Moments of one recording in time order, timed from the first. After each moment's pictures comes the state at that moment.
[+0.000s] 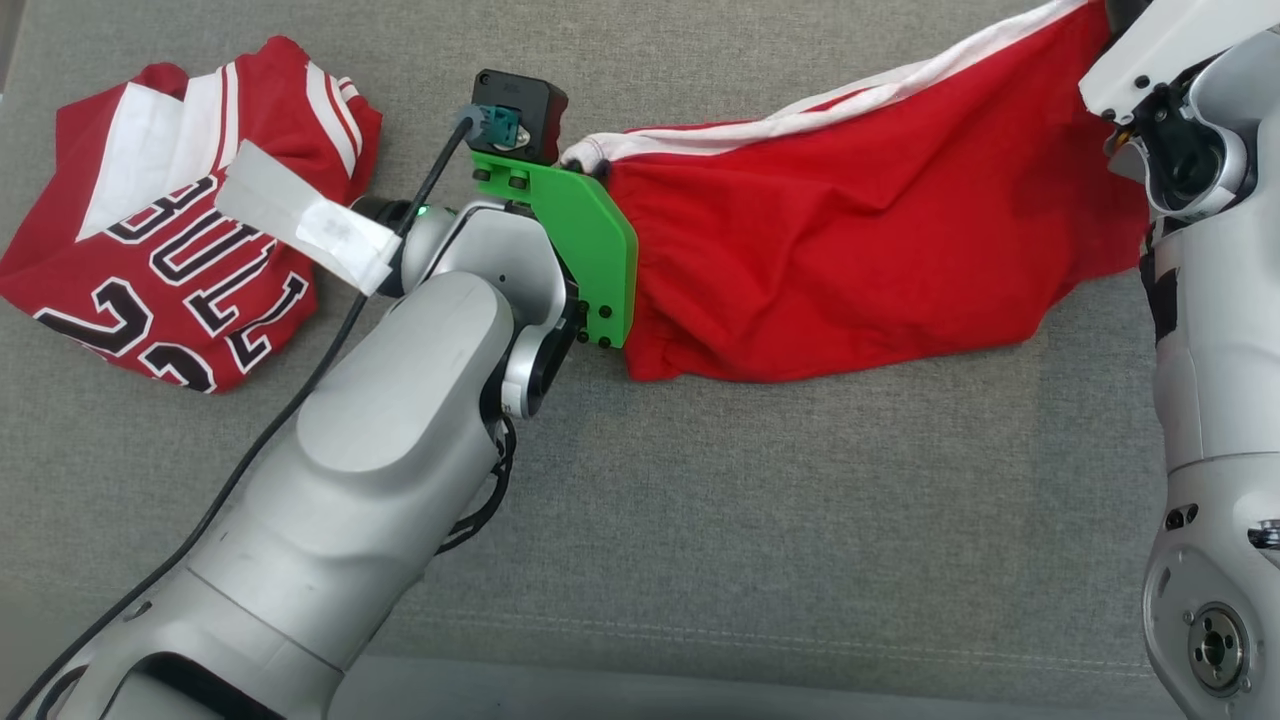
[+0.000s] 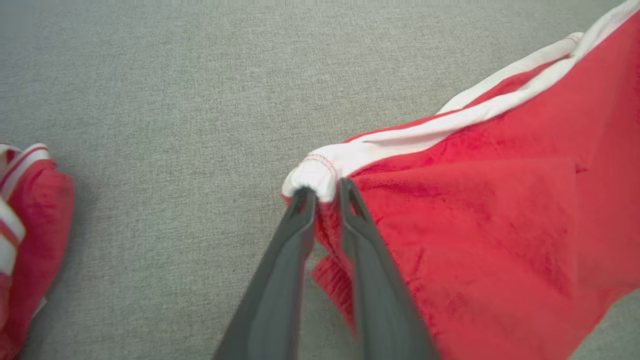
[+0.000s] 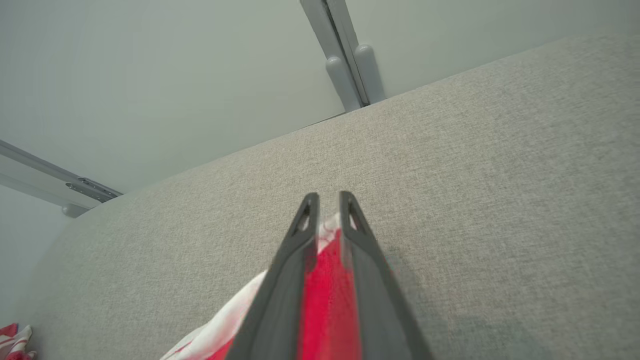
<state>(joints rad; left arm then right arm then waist) -0.95 0.13 -0.81 0.51 -0.74 0.25 0.36 -1.04 -0.10 -0.28 0.71 0.26 0.13 0.33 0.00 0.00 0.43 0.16</state>
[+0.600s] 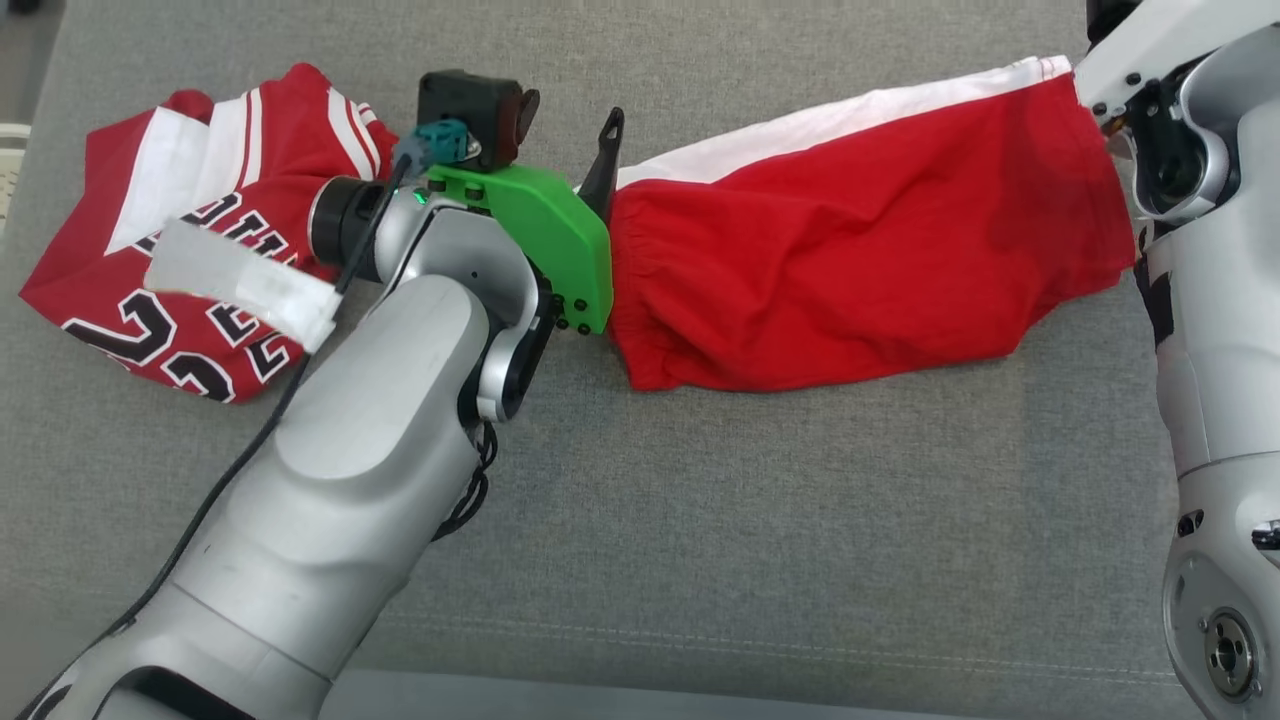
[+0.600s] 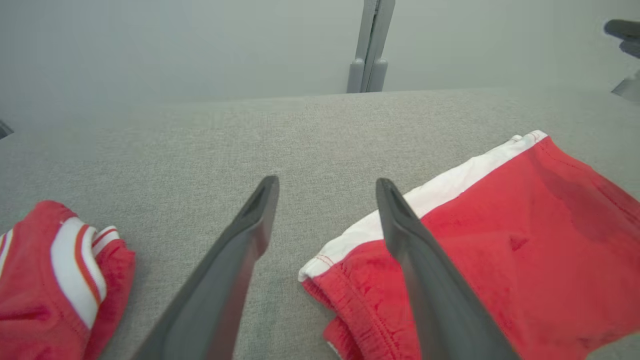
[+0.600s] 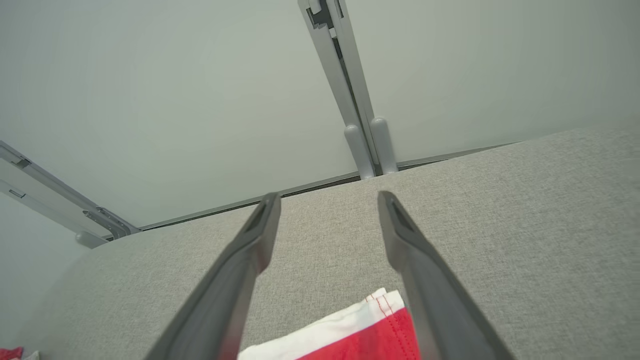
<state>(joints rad) -0.95 0.14 -0.78 0.52 -0.72 0.20 0.13 -1.07 -0.14 -0.17 0.77 0.32 0.13 0.12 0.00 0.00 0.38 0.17</state>
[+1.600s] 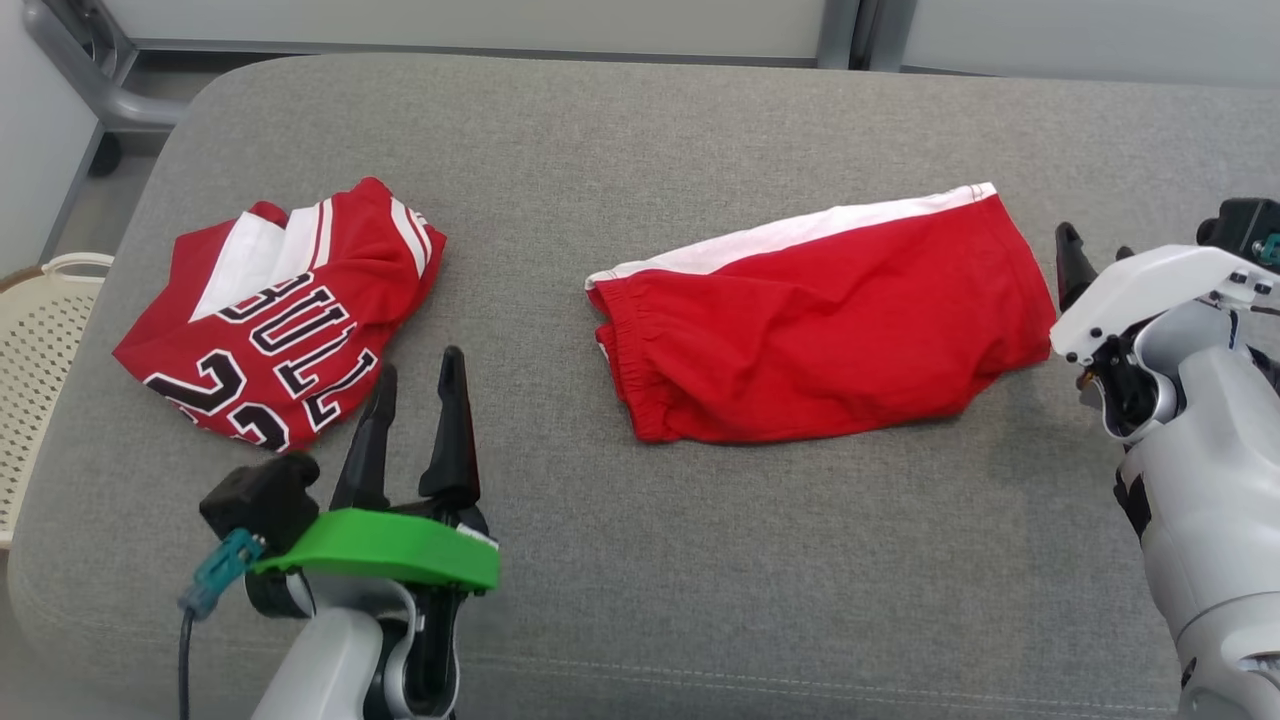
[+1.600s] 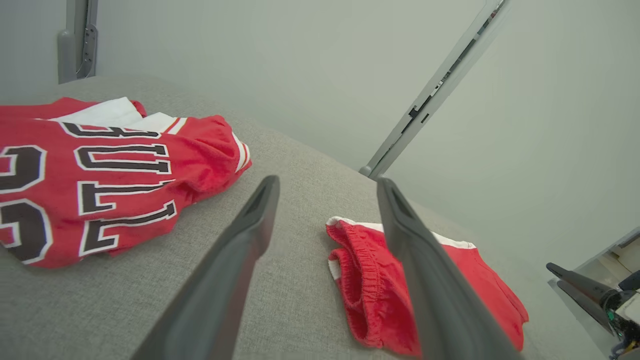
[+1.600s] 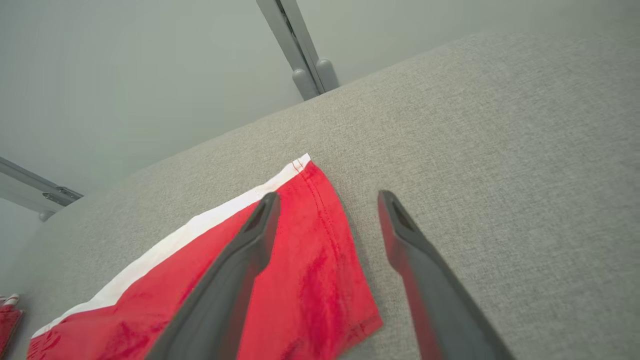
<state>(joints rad) -0.24 0.14 -0.38 0.17 -0.79 0.11 -0.26 -0.80 -0.17 -0.18 0.99 0.39 0.13 0.03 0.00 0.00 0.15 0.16</state>
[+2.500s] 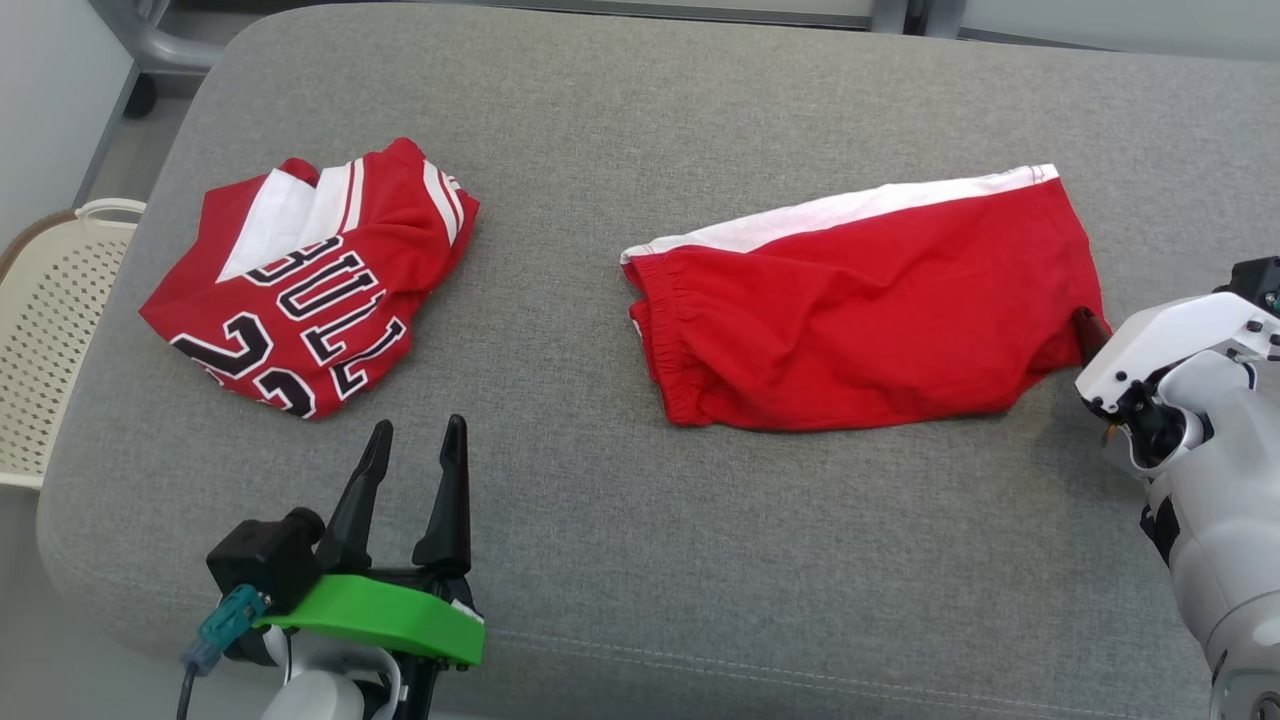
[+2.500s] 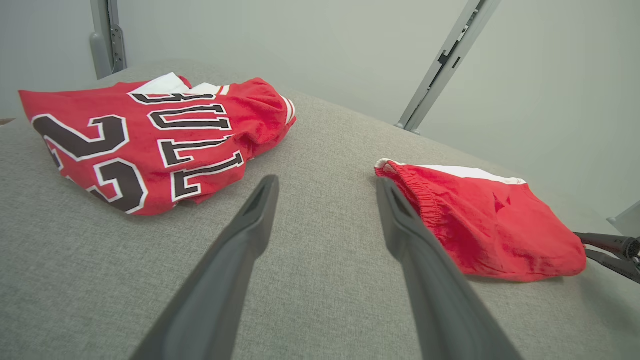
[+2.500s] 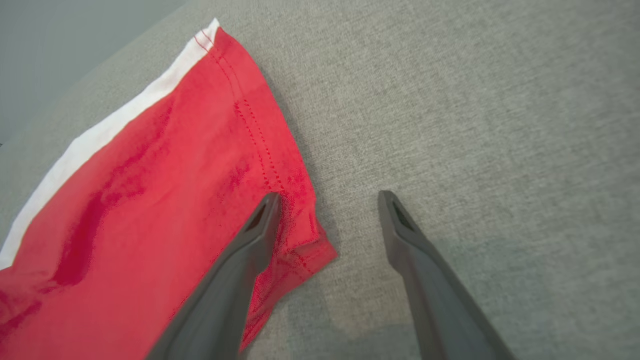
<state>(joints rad) -0.12 0.20 -0.37 0.12 -0.65 0.06 -0.23 -0.84 -0.22 -0.24 1.21 0.39 0.13 0.10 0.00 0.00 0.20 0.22</state>
